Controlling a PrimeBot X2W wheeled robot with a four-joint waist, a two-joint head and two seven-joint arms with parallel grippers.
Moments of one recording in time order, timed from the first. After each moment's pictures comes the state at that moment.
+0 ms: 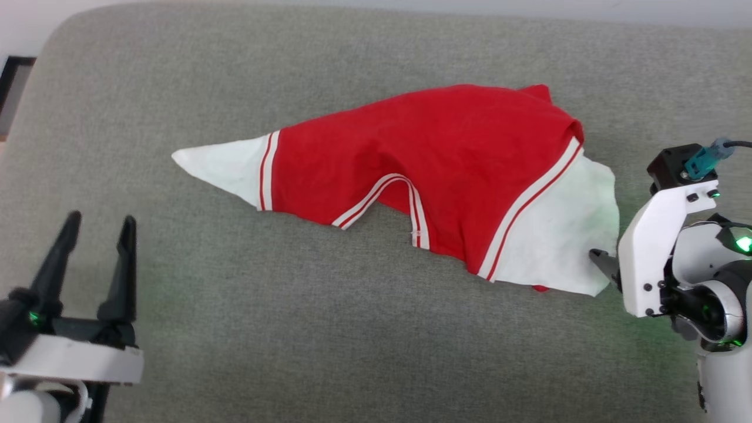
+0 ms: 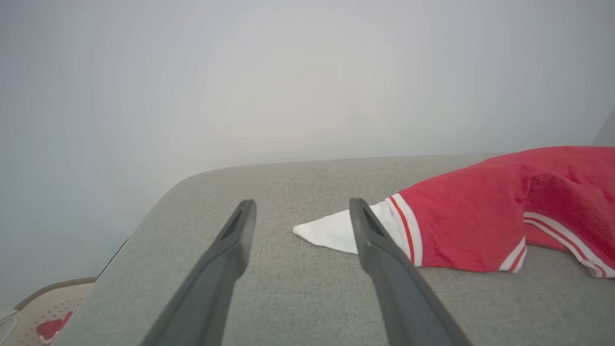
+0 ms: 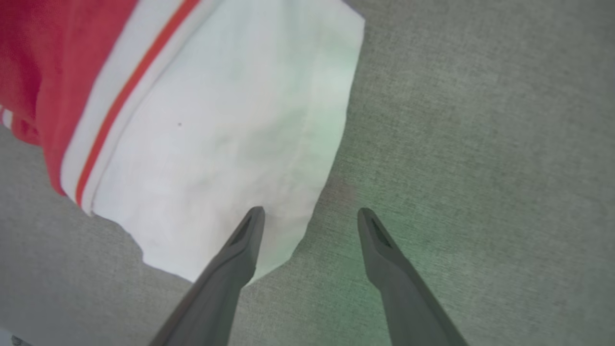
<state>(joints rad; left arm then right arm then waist) -0.13 0.48 0.03 0.04 -0.45 -0.12 -0.26 -0.44 -0.16 0.00 -0.08 0.24 0.13 1.24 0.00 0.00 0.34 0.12</state>
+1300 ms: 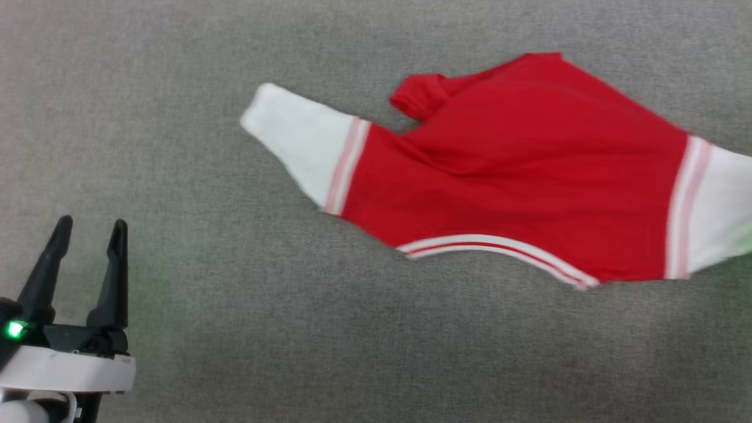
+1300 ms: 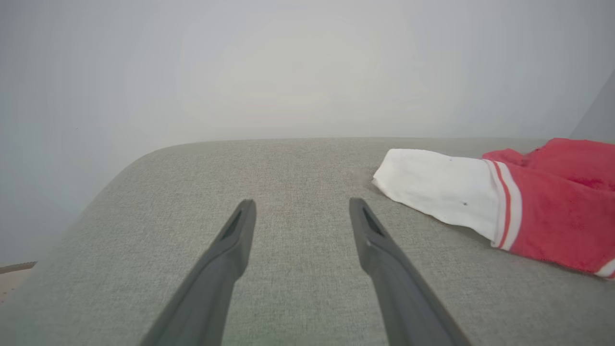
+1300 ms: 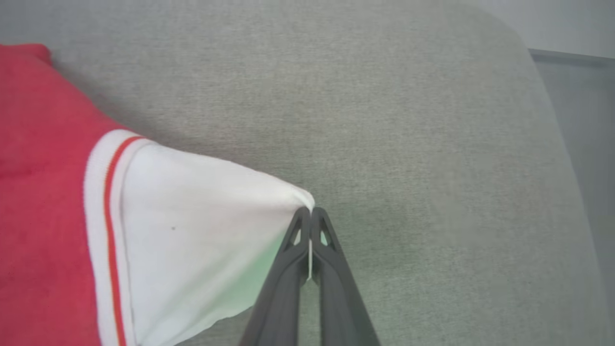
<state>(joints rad) -0.08 0.47 0.06 -0.02 -0.49 -0.13 -0.26 -0.40 -0.18 -0.38 -0.25 0.10 0.13 0.99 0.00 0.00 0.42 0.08</state>
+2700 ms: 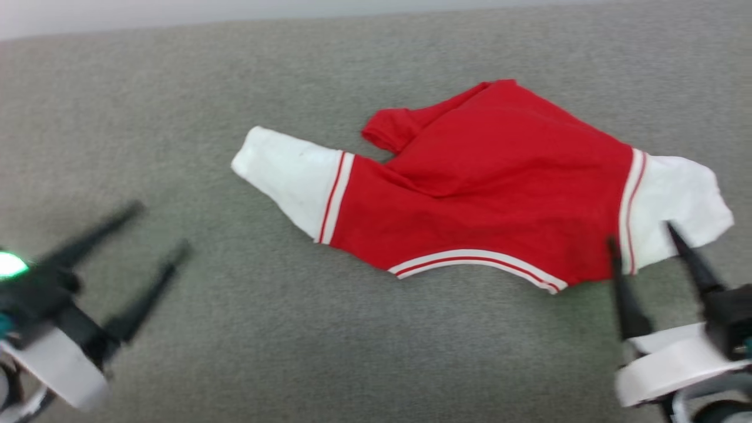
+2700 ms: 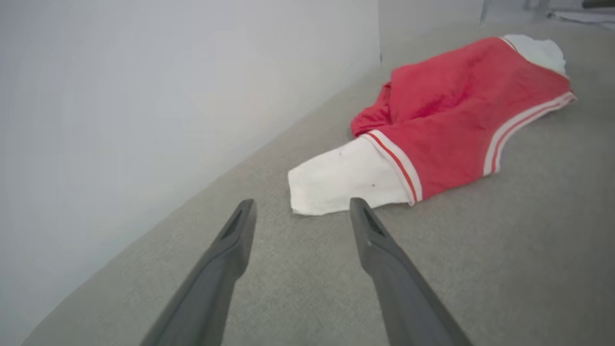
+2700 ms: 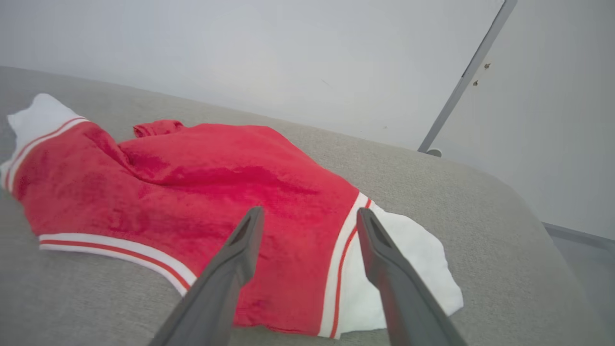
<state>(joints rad) -0.30 1.09 -0.49 -0.14 -0.61 -0.13 -0.24 -0.02 -0.12 0.01 -0.34 0.00 0.13 0.16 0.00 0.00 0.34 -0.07</state>
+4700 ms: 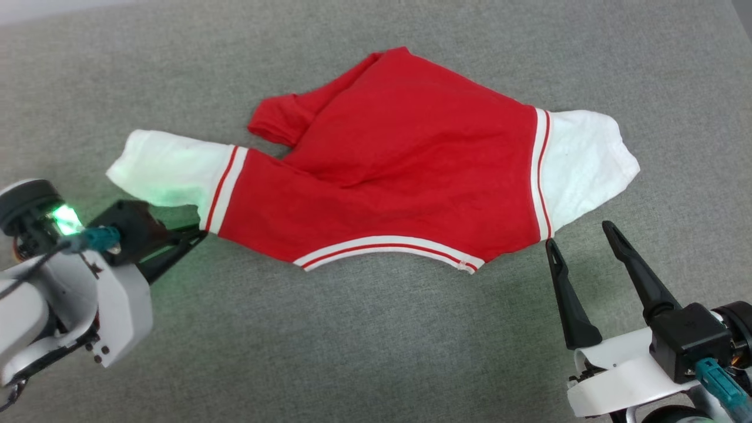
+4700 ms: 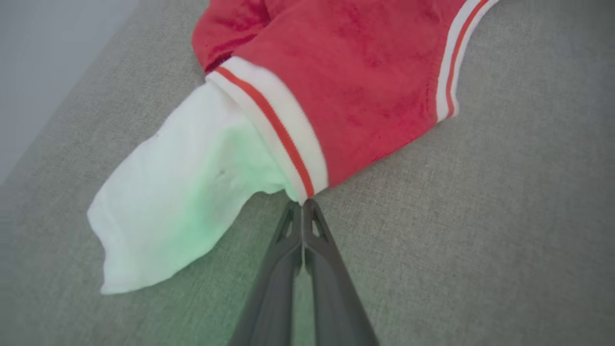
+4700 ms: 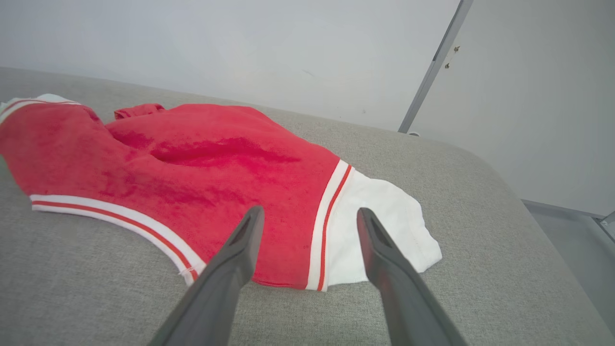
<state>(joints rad) -1.02 1.16 -1.28 -0.04 -0.81 -0.13 0.08 -0.03 -0.05 0.13 -0.32 -0.04 0.13 0.04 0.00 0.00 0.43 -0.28</state>
